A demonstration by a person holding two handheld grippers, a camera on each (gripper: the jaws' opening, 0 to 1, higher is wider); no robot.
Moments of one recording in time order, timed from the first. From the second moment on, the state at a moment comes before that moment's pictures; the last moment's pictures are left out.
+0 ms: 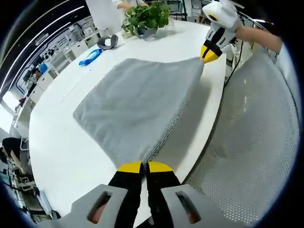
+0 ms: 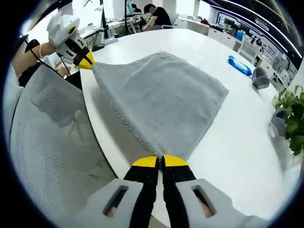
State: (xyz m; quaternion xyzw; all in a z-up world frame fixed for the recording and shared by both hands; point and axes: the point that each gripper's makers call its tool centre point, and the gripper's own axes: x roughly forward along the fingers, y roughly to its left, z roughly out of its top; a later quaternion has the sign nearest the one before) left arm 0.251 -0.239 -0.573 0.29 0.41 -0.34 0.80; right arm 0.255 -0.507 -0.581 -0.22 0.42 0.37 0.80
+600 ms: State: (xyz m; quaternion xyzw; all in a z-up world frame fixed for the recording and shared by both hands) left arm 0.254 -0.239 -0.534 0.30 0.39 -0.33 0.81; right arm 0.255 -0.507 -0.544 -0.25 0.41 0.36 0.80
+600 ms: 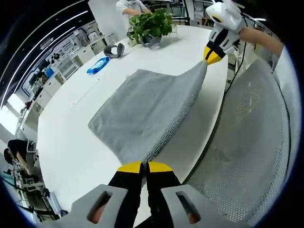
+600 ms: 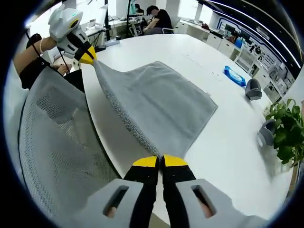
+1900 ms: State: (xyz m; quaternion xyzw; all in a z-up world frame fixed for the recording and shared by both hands) left arm 0.337 -0.227 -0.493 0.32 0.35 -0.28 0.84; right arm 0.343 -0.495 -0.485 -0.27 0.31 0.33 0.85
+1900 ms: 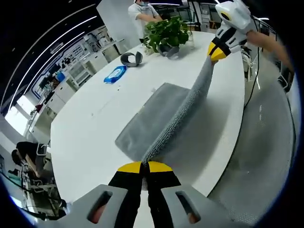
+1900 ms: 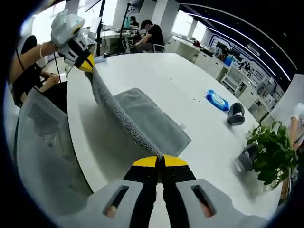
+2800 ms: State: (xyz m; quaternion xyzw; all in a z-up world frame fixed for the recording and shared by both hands) left arm 0.408 -0.231 -0.499 0.32 0.34 -0.27 0.84; right arm 0.417 -0.499 -0.509 -0.30 0.30 0.30 0.85
